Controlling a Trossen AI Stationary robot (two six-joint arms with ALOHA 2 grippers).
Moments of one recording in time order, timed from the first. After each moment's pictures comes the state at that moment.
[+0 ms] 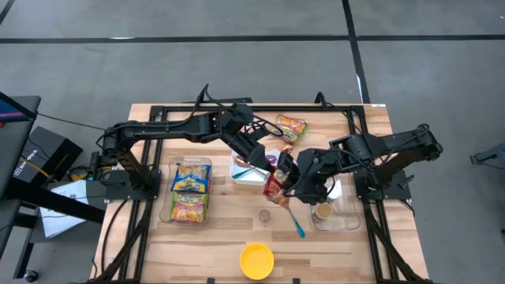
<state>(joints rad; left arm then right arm) 0.14 1.69 1.52 -0.27 0.69 -0.98 0.26 1.47 1.61 -0.96 0.05 -0.94</state>
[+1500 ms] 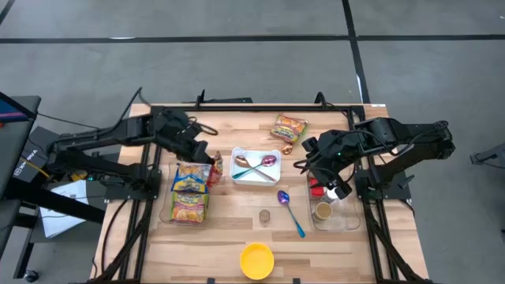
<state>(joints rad) 0.18 1.02 1.07 -0.71 0.34 -1.12 0.18 1.33 1.61 -1.20 -0.11 -0.41</state>
